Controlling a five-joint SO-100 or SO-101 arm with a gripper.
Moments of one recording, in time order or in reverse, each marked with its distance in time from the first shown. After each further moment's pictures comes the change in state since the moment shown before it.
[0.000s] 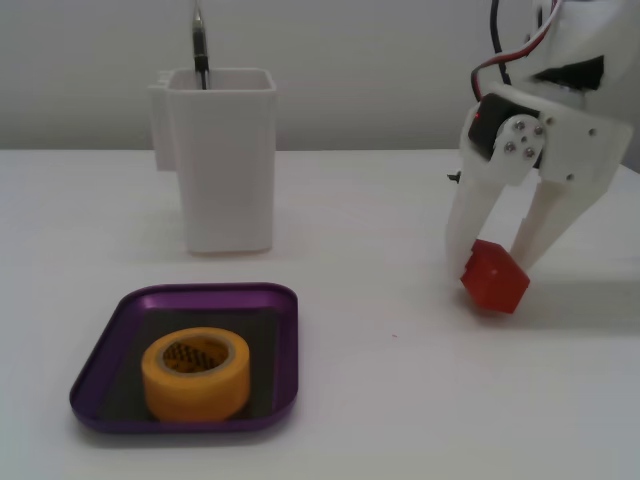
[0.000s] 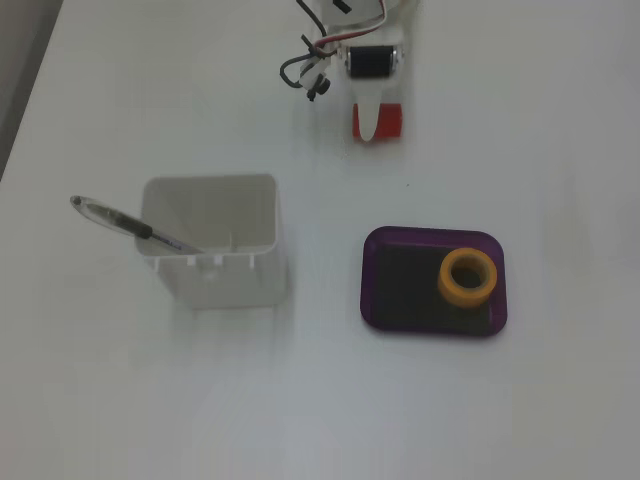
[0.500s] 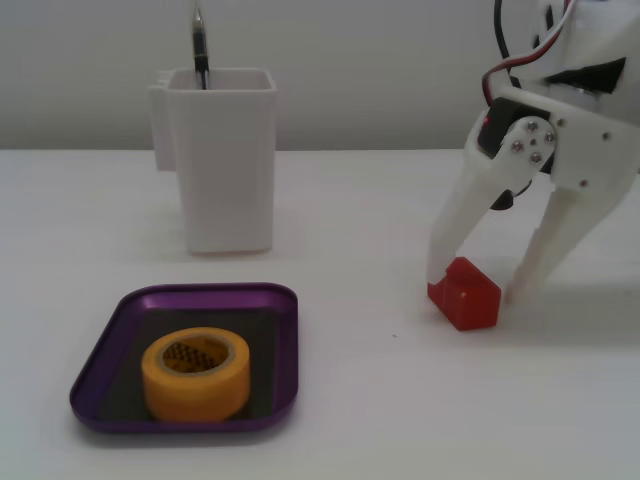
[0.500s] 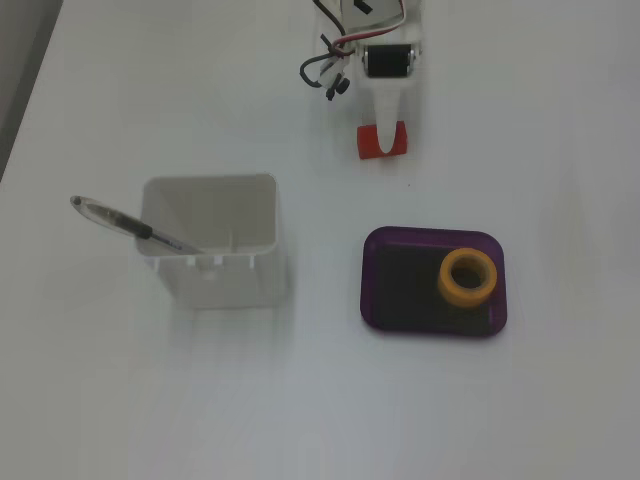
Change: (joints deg) arm -7.1 0.3 0.0 -0.3 9.9
